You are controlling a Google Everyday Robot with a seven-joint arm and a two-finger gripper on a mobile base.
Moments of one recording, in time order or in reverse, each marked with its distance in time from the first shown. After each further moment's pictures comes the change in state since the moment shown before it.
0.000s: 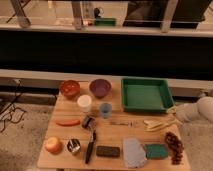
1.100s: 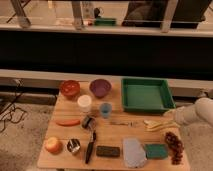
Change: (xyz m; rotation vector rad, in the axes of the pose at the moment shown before) arm -0.007 0.024 0.014 -0.090 -0.025 -0.006
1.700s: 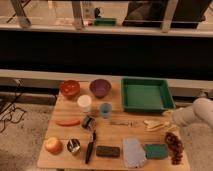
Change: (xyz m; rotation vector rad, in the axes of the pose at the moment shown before) arm 0.002 0.004 0.011 -0.040 -0.007 -0.004
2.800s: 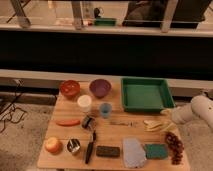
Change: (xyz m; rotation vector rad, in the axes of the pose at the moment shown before) arm -0.001 -0.003 0.018 -0.057 -0.042 0.031
